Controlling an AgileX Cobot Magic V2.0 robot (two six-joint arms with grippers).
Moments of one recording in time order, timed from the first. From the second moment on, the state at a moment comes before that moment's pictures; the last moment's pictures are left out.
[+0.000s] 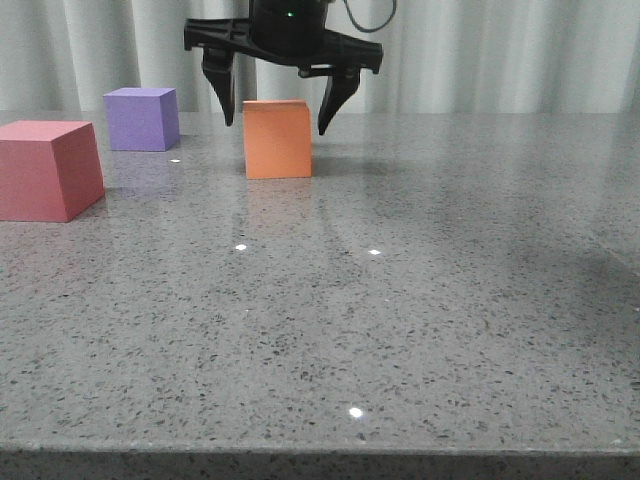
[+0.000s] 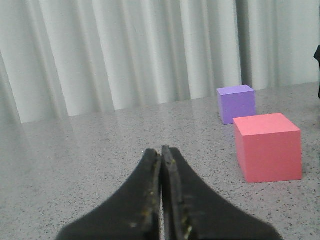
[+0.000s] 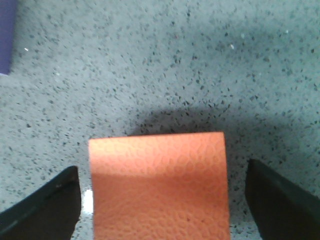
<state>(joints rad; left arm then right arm) 0.00 0.00 0.00 0.10 -0.02 0.02 0.63 2.40 -2.55 -0.16 1.25 0.63</state>
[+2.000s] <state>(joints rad) 0.00 0.00 0.00 0.10 -0.02 0.02 0.15 1.17 -1.21 -0.17 0.92 0.18</state>
